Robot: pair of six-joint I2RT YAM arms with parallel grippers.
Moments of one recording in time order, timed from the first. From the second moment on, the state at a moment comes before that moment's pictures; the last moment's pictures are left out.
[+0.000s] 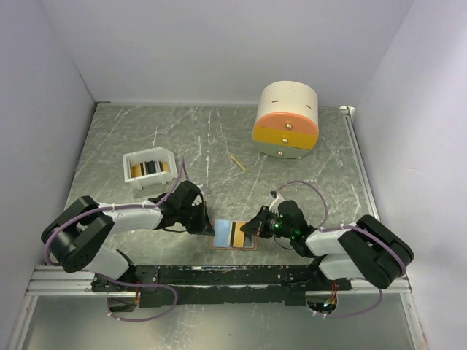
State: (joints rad) left arm -0.77 1.47 0.54 -0.03 0.32 -0.83; right arm 0.66 1.31 0.09 0.72 -0.34 0.93
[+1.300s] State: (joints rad) left arm -0.80 1.43 0.47 0.08 0.29 -0.90; right arm 0.87 1.16 0.32 0.13 -0.04 0.98
